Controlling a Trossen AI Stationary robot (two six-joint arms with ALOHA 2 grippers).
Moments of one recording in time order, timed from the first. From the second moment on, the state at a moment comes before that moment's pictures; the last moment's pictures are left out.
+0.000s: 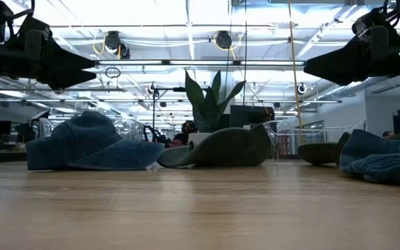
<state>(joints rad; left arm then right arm) 0.28 0.01 0.01 0.06 -0.08 0.02 0.01 0.32 0.02 0.36 0.31 -0.07</state>
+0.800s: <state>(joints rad) 0.28 0.01 0.01 0.06 -0.08 0.02 0.01 0.32 0.02 0.36 0.33 -0.06</state>
